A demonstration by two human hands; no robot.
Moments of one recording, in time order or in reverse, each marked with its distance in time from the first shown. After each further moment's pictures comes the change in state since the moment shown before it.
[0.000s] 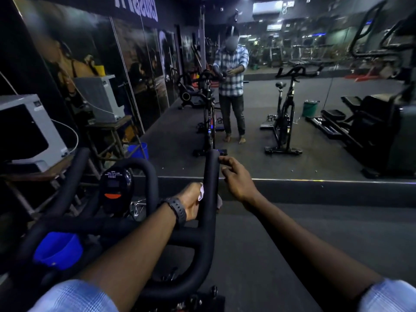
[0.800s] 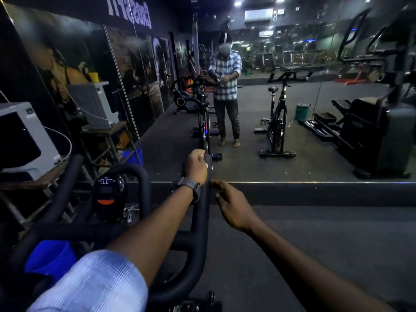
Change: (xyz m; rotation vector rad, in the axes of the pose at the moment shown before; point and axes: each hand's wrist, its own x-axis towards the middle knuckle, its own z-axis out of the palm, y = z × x) left_hand 0.023 0.067 0.038 0.537 0.782 0.520; right_hand -0.053 0.007 -0.010 -0.263 -0.143 -0.099
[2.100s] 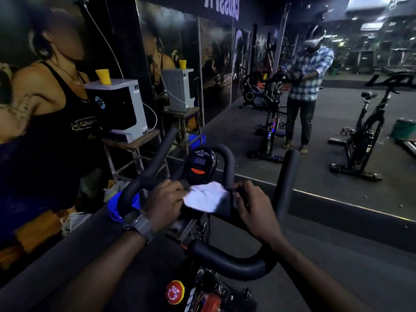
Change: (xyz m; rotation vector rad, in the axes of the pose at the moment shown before) left_hand -0.109 -0.196 -0.234 0.740 0.066 0.640; right_hand -0.012 -0.062 0.114 -0.074 0.026 -0.402
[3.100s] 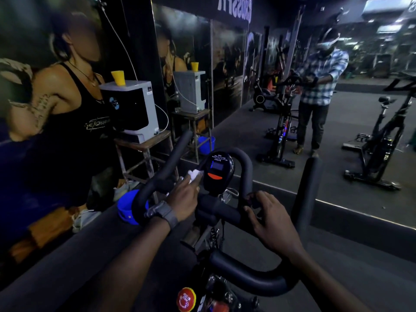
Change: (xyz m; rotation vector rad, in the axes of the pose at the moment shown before) left_hand 0.024 -0.018 0.021 -0.105 -0.238 -0.395; right_hand 0.002 0.001 0.008 -0.101 -0.080 -0.062
